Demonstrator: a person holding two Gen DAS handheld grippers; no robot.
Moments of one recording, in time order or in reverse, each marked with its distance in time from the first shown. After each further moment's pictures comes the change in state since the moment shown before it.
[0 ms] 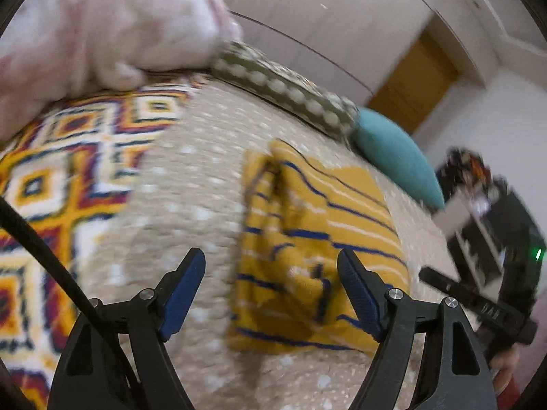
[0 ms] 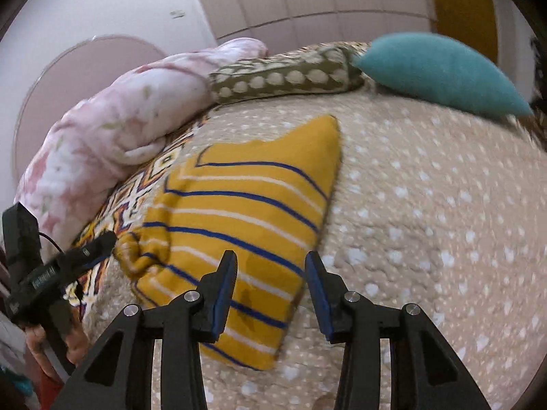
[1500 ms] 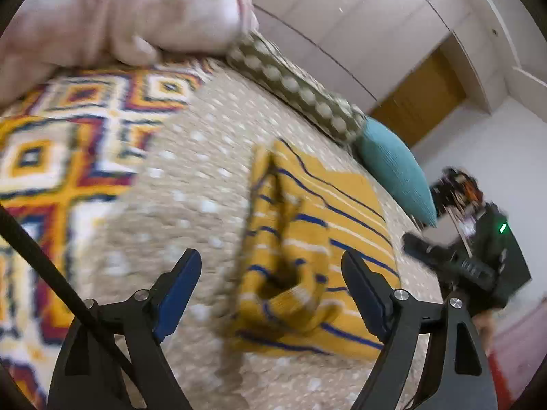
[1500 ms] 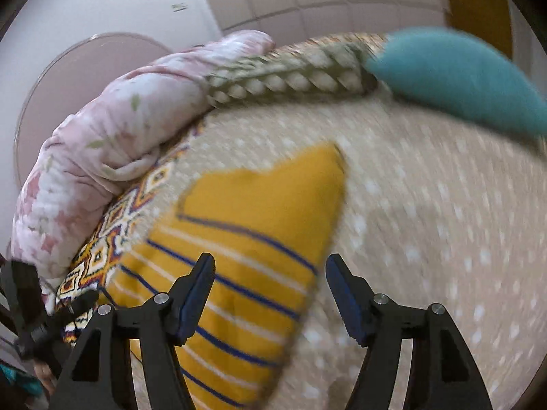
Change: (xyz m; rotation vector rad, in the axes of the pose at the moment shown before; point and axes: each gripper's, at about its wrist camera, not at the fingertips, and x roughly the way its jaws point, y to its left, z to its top) left arm -0.005 0.024 0.012 -0.155 0.034 -0.072; right arm 0.047 -0.030 0.062 0.003 0.063 0.068
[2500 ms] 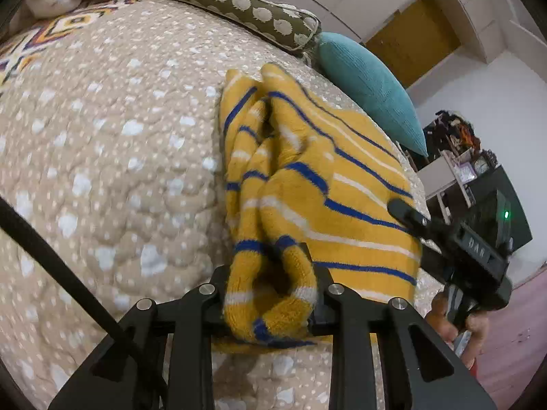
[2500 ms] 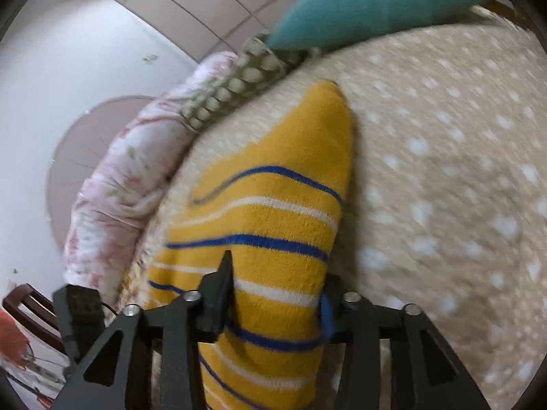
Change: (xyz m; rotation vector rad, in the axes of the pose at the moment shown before) left arm 0.097 -0.115 -0.089 0.044 0.200 -0.014; right arm -0.041 -0.118 -0.067 0.286 -0.044 0.197
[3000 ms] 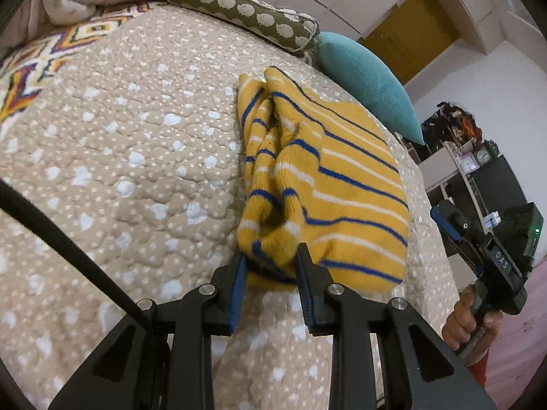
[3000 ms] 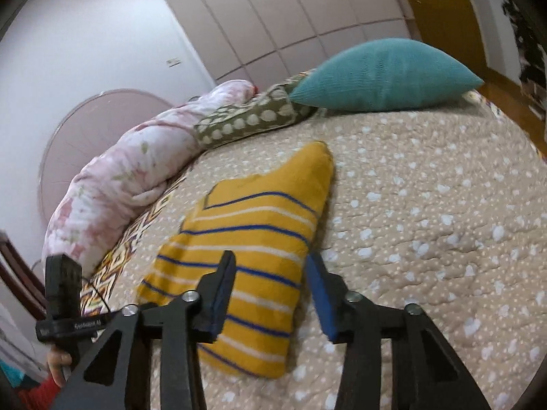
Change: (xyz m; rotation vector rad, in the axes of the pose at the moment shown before) left arm -0.052 0.002 -0.018 0.051 0.020 0.049; right arm -0.090 0.036 -0.030 -0.250 -0.159 -0.100
